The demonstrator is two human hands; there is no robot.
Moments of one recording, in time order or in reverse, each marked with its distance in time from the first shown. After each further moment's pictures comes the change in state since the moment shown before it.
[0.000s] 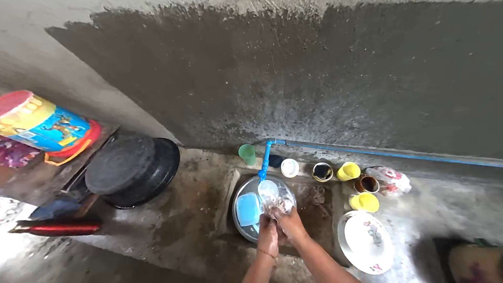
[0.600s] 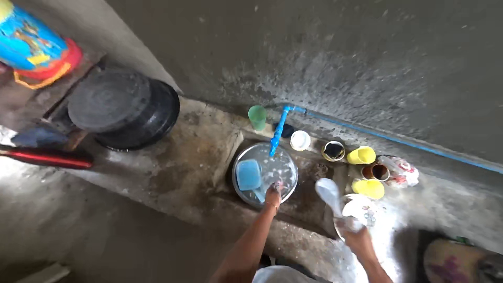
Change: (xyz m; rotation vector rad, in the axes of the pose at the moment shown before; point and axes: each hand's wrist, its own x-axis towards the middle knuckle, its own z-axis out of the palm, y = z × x) left_hand 0.098 -0.095 -0.020 0.363 -0.057 -0.168; right_hand -0.056 0.065 -0.188 -0.758 0.326 0.127
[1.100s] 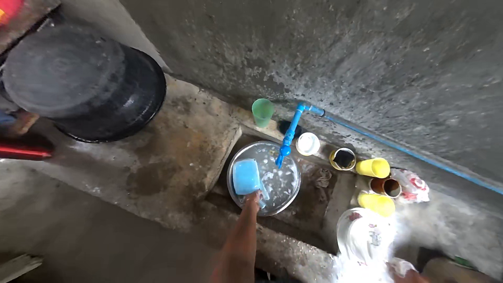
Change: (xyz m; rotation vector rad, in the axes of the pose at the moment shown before) left_hand 0.118 -0.070 -0.046 -0.260 0.256 -0.480; right_hand 0.043 0.055 -0.092 -0.731 -0.048 0.327
